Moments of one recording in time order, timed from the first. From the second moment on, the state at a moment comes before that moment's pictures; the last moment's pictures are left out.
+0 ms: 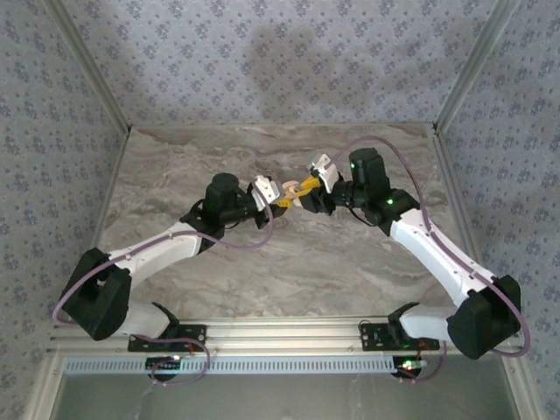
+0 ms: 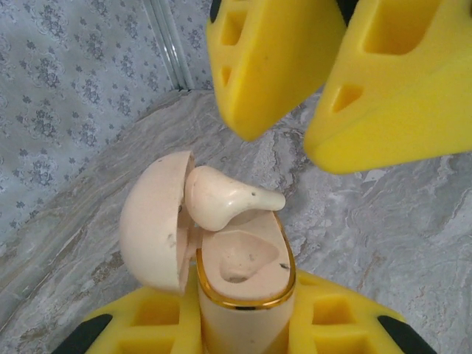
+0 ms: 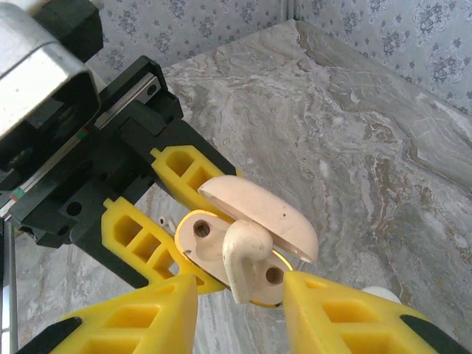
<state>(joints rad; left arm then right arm) -0.67 1.38 0.82 0.29 0.46 0.31 0.49 1.26 1.07 -0.33 -0.57 -0.22</state>
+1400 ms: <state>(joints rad) -0.67 1.36 0.82 0.26 0.44 0.32 0.50 1.32 1.10 -0.30 -0.60 -0.19</state>
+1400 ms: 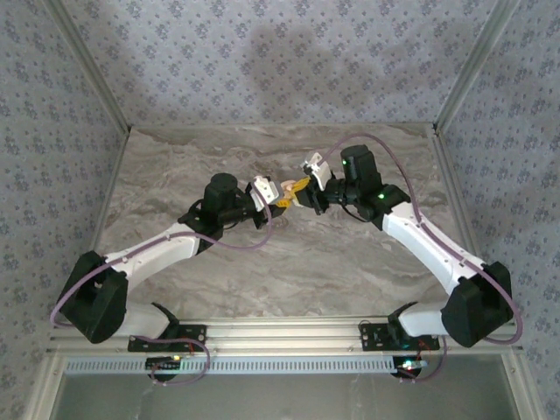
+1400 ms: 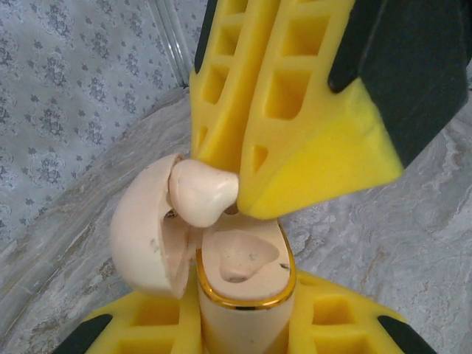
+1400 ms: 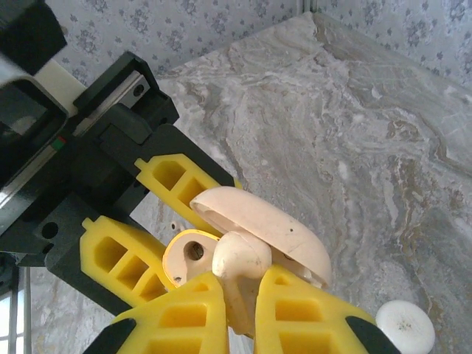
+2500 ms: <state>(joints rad) -0.63 1.27 0.71 0.28 0.33 0.17 0.45 1.14 0.66 -0.22 -0.37 0.44</state>
